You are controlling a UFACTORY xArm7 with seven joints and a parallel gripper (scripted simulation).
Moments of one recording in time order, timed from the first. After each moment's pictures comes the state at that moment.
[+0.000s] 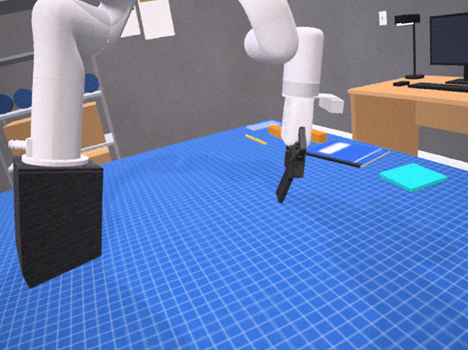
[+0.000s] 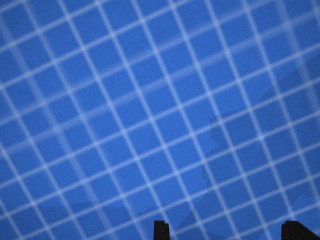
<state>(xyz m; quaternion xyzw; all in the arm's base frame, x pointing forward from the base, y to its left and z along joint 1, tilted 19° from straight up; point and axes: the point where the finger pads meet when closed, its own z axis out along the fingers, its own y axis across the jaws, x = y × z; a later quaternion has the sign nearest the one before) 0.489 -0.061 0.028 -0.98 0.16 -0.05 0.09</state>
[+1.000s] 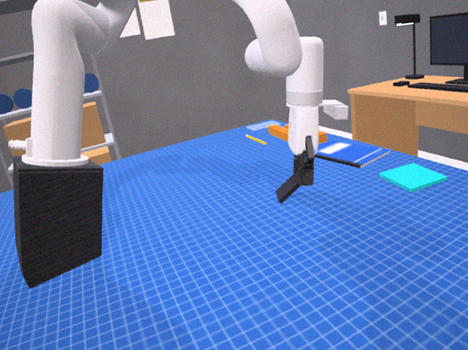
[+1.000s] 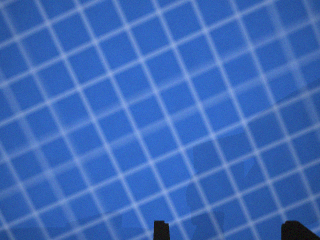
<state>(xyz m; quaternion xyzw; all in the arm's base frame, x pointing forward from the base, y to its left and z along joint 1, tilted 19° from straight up) 0.513 -0.065 0.014 -0.98 0.17 -0.09 0.09</state>
